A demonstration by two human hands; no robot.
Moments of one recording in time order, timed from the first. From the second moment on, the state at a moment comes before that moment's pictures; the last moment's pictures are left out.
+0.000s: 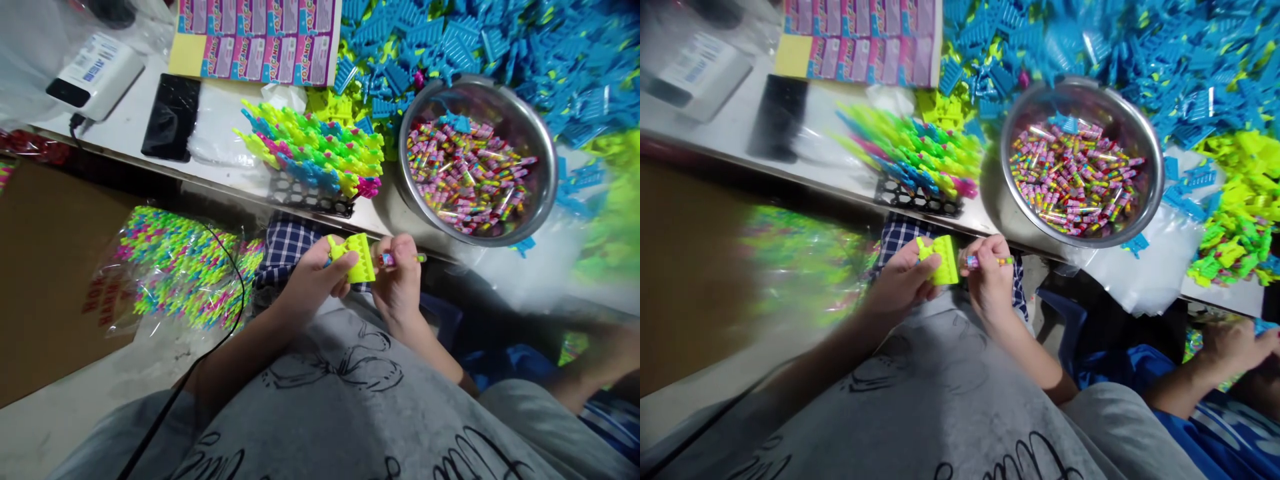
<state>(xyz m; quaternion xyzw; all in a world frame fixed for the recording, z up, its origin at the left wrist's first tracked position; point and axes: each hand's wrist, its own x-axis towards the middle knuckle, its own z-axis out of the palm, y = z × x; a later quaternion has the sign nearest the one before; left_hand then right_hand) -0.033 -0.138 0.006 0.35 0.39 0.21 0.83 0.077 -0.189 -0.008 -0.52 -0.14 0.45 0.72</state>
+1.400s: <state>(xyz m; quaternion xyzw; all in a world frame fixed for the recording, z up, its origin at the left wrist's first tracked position) -0.042 -0.123 -0.002 0.48 0.47 0.12 0.73 0.060 -0.175 -0.033 -0.62 -0.14 0.40 0.66</state>
